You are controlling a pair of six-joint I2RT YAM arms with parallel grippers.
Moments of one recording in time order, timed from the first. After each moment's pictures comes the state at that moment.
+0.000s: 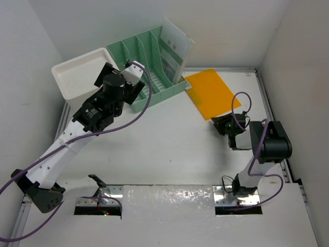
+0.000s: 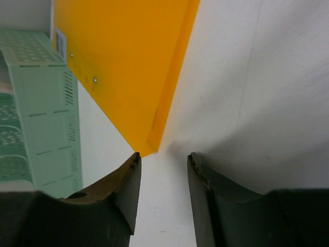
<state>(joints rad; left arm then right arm) -0.62 1.17 1.36 -0.50 -0.63 0.43 -0.03 1.70 0.38 0.76 -0.14 1.07</state>
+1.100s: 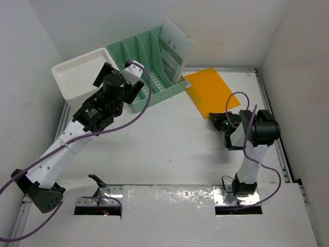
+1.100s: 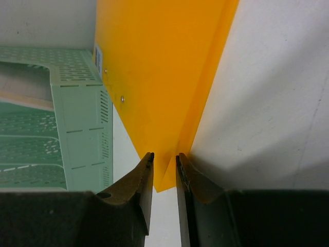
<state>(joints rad) -0.62 1.17 1.36 -0.50 -0.66 0.43 -0.01 2.01 0.43 1.22 -0.14 1.21</state>
